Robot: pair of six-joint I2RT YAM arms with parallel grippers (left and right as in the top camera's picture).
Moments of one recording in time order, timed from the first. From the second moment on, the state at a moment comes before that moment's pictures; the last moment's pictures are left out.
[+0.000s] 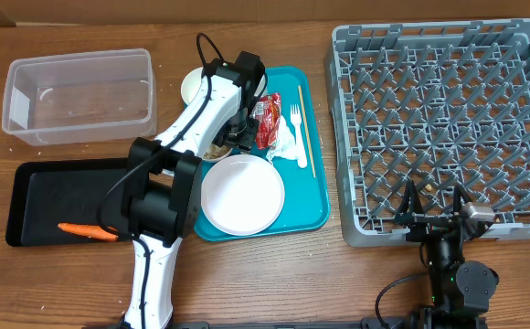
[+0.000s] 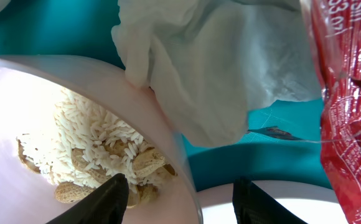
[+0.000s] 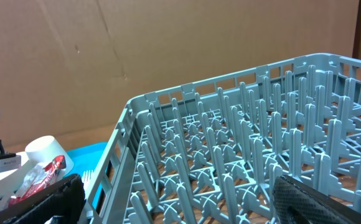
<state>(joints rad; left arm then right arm) -0.38 2.29 1.90 -1.23 -0.08 -0.10 -0.14 0.01 0.02 -0.02 -0.12 0.23</state>
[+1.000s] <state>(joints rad) -0.38 2.29 2.01 -1.28 -0.10 -0.10 -0.14 0.01 0.02 -0.02 -0.12 0.23</state>
